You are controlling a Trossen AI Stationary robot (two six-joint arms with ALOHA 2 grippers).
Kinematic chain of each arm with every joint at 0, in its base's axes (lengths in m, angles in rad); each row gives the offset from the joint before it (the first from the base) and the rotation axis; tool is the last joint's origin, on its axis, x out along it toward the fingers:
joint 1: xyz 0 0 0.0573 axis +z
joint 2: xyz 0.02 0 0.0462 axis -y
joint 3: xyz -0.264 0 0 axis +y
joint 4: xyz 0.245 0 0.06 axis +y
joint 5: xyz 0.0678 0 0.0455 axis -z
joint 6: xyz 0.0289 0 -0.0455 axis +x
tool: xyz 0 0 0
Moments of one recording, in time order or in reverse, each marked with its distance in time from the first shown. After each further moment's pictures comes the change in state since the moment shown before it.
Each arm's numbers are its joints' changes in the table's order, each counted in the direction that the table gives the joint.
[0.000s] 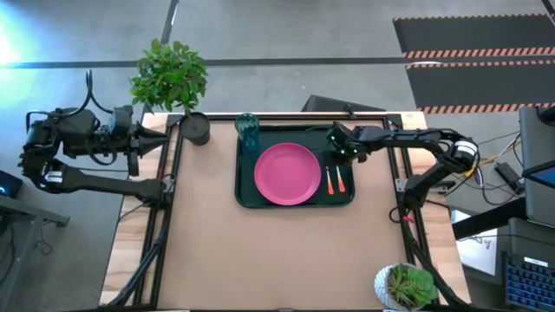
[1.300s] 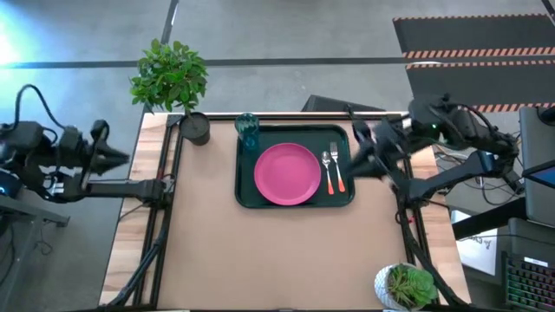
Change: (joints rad) left arm 0.000 0.360 0.085 -0.005 0.300 0.119; right arm 0.546 0.334 -0.869 0.176 -0.297 -0.668
